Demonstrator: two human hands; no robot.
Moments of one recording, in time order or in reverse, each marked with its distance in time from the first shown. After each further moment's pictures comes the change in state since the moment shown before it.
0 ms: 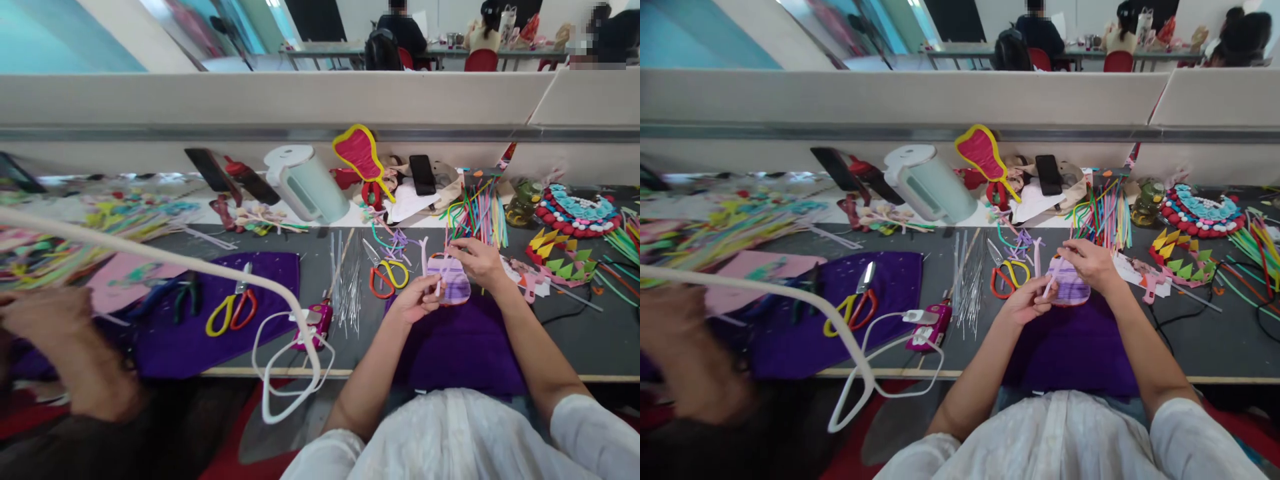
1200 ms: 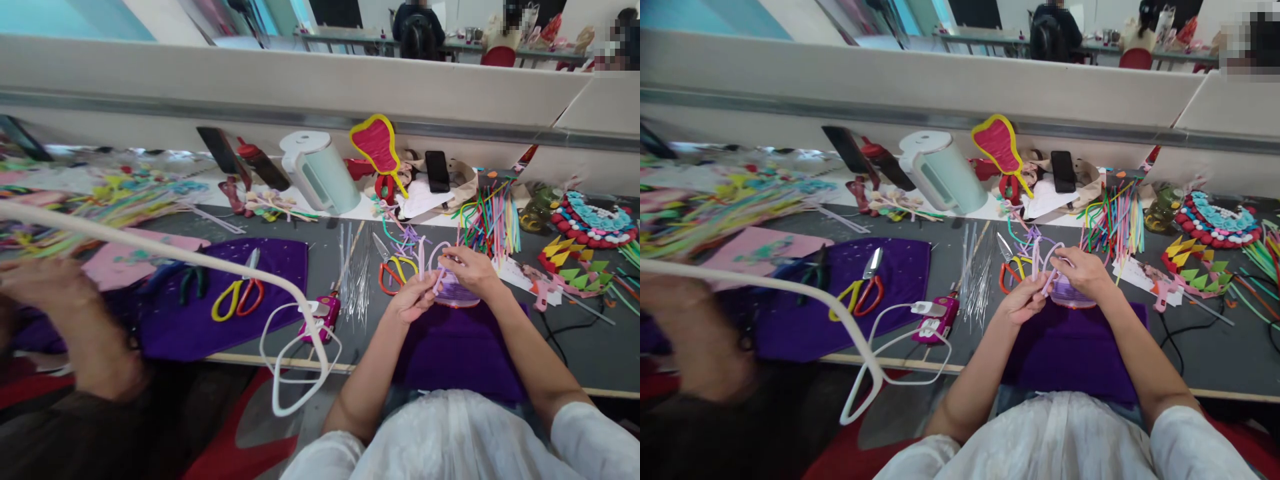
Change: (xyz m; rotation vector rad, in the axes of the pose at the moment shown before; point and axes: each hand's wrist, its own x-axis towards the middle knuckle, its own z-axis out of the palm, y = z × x) left_hand -0.016 0.009 -0.027 -0.060 0.113 0.124; right_hand 0.017 -0.023 0.036 -0.312 0.017 -0.363
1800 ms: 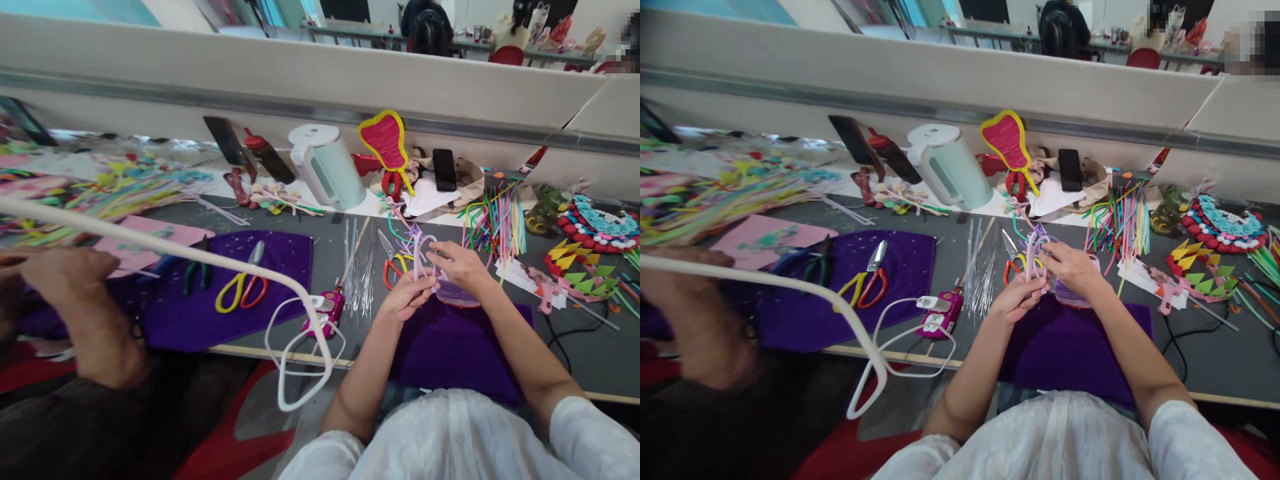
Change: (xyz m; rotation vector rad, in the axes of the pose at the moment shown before) left_hand -0.015 0.011 -0.008 0.188 0.054 0.149; right_hand 0.035 -0.017 0.010 0.088 -0.131 -0.031
